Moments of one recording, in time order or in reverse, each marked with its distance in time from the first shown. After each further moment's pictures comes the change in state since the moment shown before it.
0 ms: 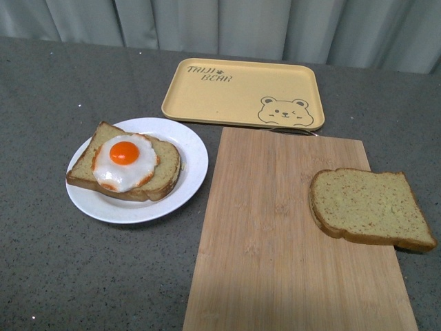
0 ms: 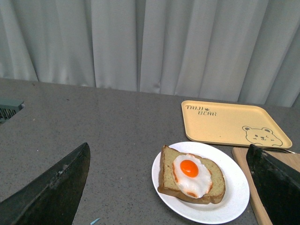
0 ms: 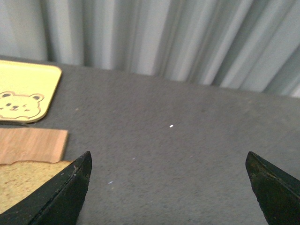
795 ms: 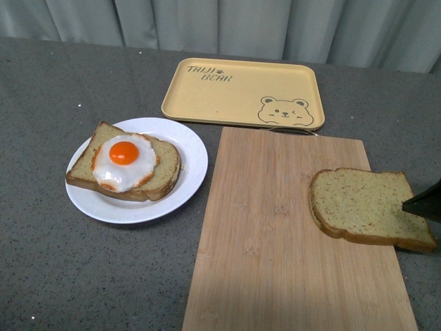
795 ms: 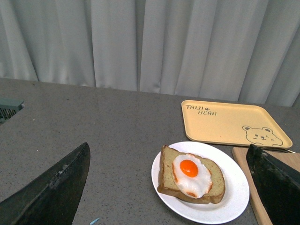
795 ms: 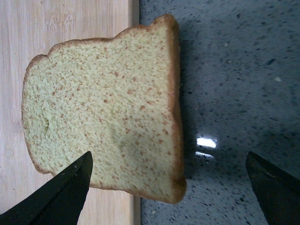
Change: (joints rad) left arm 0.000 0.000 0.000 0.000 0.000 0.000; right arm -0.017 1.212 0.574 -0.251 -0.509 0.288
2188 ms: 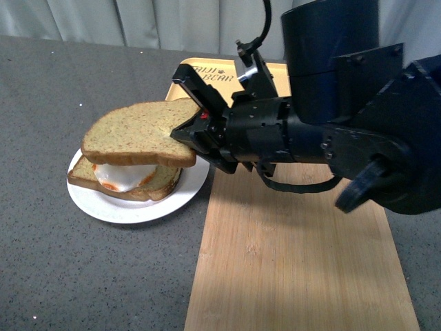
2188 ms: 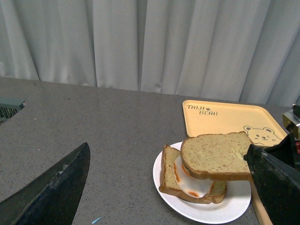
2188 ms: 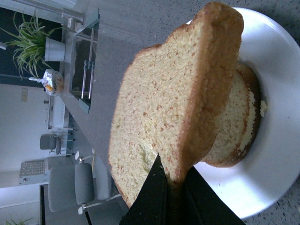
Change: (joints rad) left arm 0.000 0.000 0.000 0.000 0.000 0.000; right arm 0.658 0.288 0.341 0.538 -0.119 0.830
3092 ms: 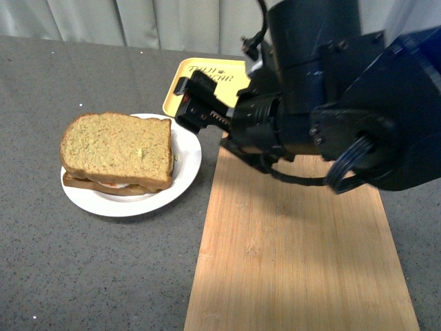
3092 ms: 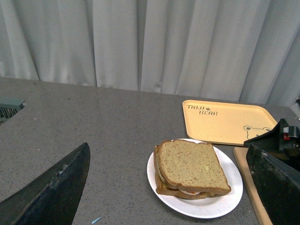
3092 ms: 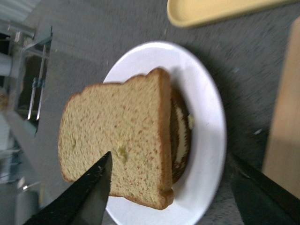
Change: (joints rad) left arm 0.000 0.000 0.000 0.000 0.000 0.000; right arm 0.001 -0.034 0.029 -0.149 0.284 -0.196
